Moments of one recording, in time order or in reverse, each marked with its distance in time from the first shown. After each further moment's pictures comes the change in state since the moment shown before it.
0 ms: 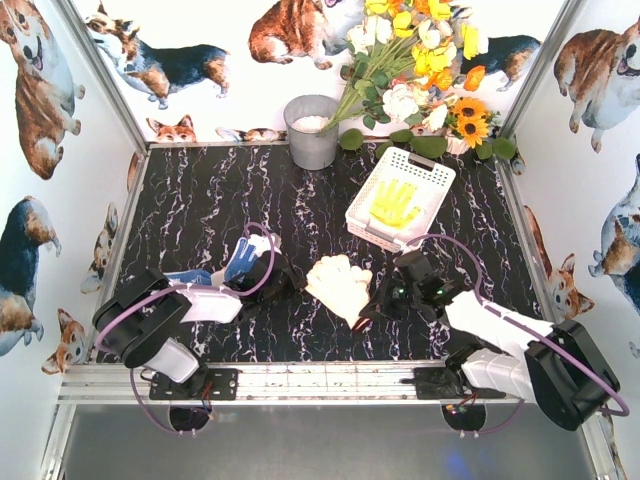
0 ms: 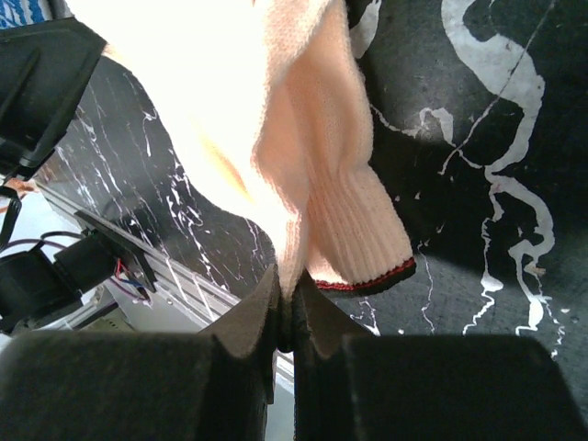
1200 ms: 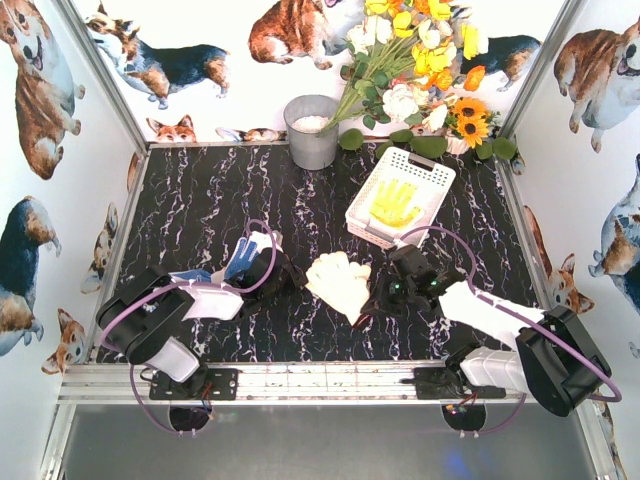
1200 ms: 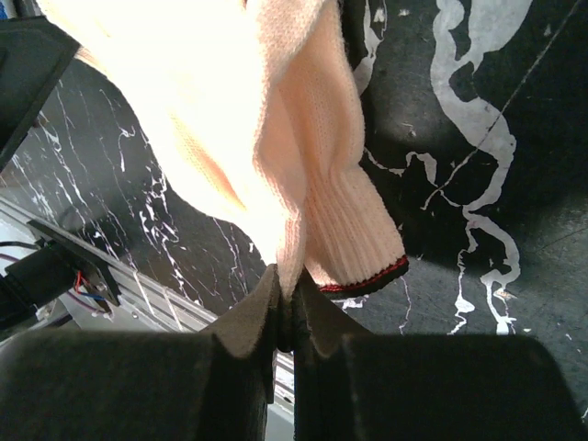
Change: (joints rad) left arm 0.021 0.027 0.017 0.018 0.024 0.047; right arm 0.000 0.089 0.070 -0.048 0.053 -0.104
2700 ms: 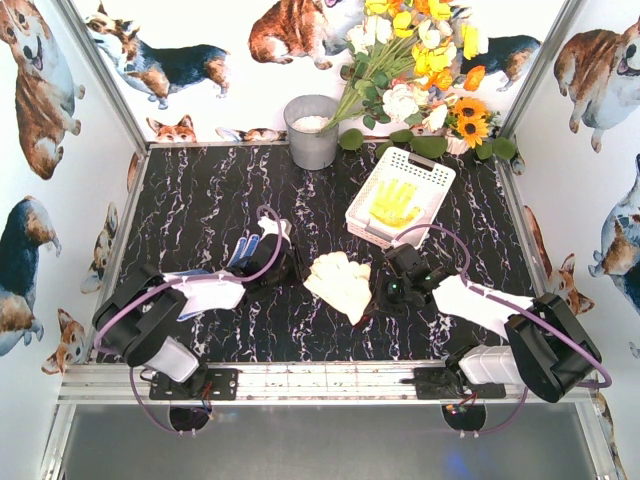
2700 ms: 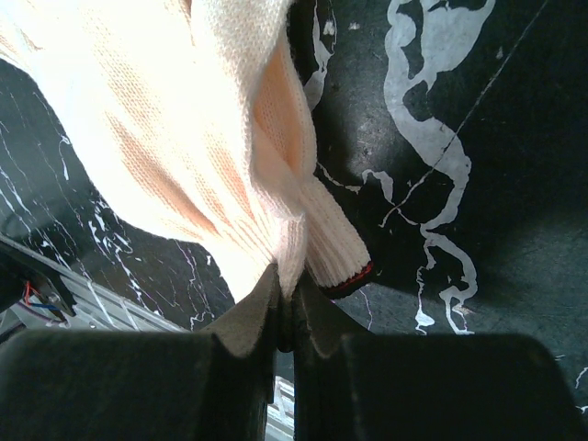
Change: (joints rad) left arm 0.025 -0.034 0.119 -0.167 0.021 0.167; right arm 0.000 0.082 0.035 -0.036 0.034 -0.075
